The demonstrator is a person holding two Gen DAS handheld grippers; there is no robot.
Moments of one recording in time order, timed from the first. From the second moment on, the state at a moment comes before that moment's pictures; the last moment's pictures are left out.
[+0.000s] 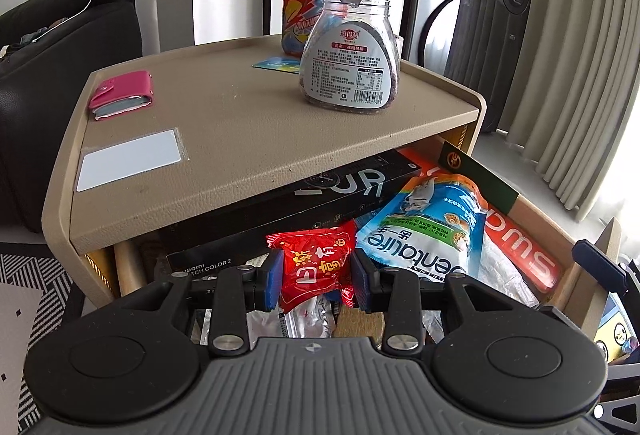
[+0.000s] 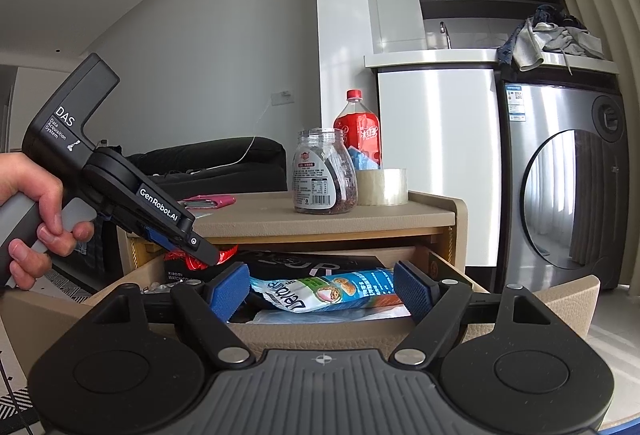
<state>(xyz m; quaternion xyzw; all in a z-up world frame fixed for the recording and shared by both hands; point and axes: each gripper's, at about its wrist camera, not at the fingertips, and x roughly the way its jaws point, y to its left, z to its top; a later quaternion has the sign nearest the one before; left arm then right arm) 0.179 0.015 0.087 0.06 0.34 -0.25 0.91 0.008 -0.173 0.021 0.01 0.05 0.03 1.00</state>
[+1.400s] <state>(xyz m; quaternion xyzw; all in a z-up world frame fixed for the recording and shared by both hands) 0.179 0.010 0.085 0.08 0.35 -0.24 0.90 0.008 -0.171 0.022 0.01 0.06 0.03 1.00</state>
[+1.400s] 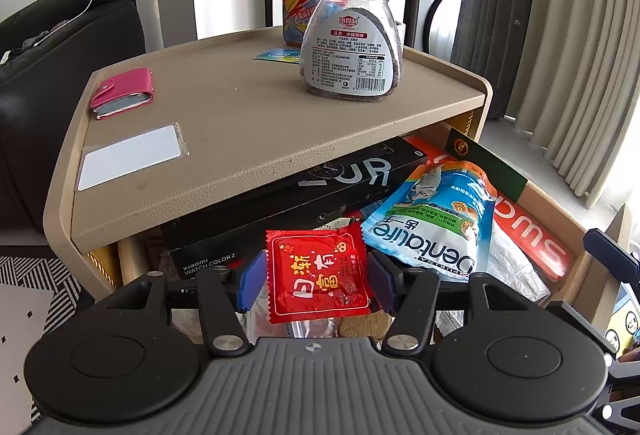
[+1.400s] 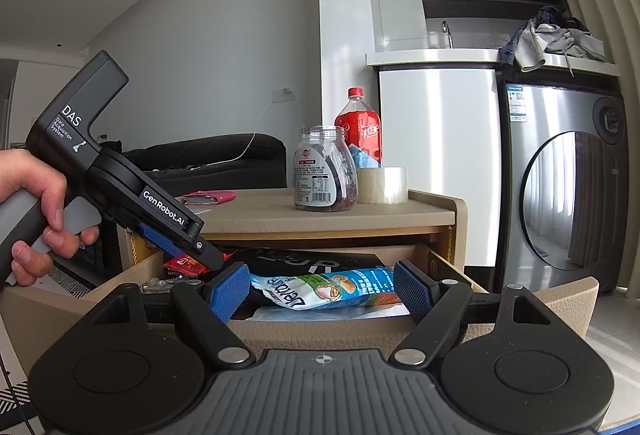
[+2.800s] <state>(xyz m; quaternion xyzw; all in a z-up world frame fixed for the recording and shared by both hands) 0.112 0.019 0.120 0.08 0.21 -0.19 0.96 0.010 -0.168 0.026 -0.01 0.08 0.04 1.00</state>
